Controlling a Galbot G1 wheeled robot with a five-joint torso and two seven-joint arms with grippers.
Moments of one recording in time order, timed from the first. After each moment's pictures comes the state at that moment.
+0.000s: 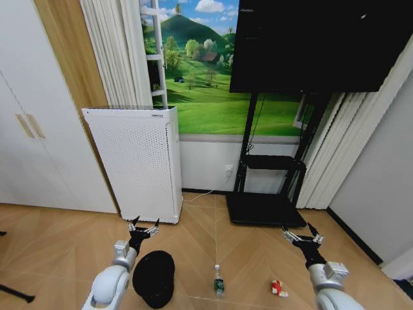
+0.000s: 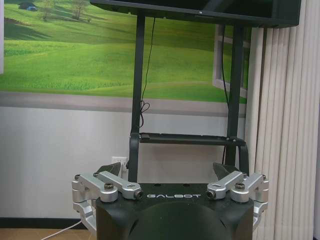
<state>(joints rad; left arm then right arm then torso) 1.34 -1.27 -0.56 -1.90 -0.25 0.17 0.06 -1.58 1.23 0.83 1.96 0.38 0.06 0.04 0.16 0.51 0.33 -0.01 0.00</state>
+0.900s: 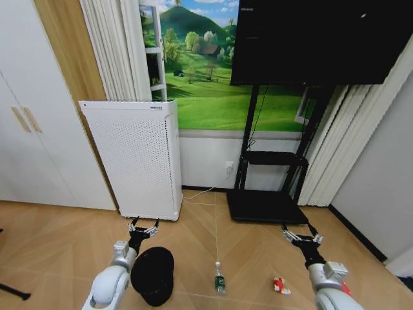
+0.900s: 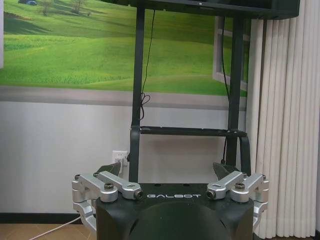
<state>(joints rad) 1.34 -1.27 -0.56 -1.90 -0.25 0.17 0.06 -1.57 1.23 0.83 1.96 0.38 0.06 0.04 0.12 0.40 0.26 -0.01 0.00</state>
